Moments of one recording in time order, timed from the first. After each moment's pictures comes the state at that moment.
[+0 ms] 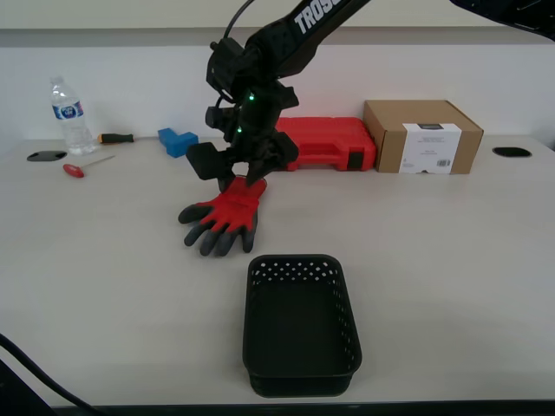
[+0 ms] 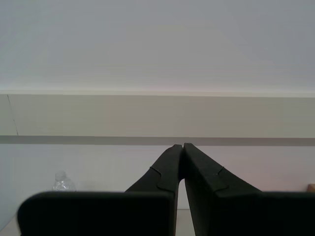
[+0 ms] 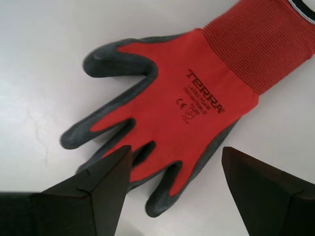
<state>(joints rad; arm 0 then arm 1) 0.76 2.68 2.08 -0.56 -0.11 0.16 0.00 1.05 0.52 0.61 -0.01 0.00</state>
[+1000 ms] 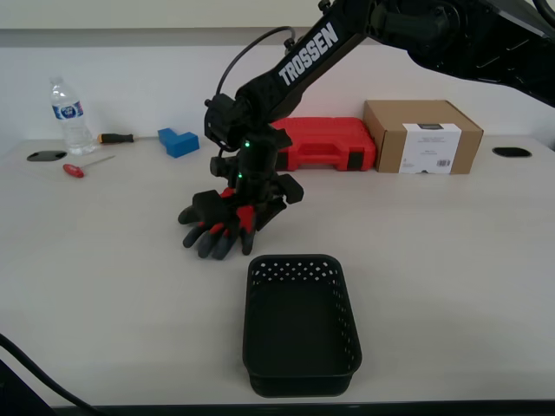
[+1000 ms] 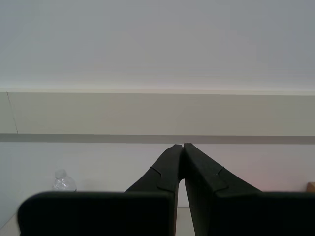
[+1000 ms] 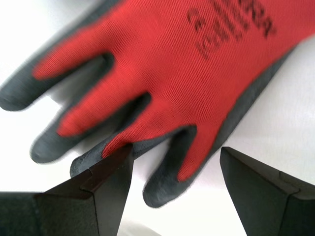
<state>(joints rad) 0.79 2.84 2.17 -0.66 -0.11 0.23 0.00 1.05 0.52 0.60 -0.01 0.00</state>
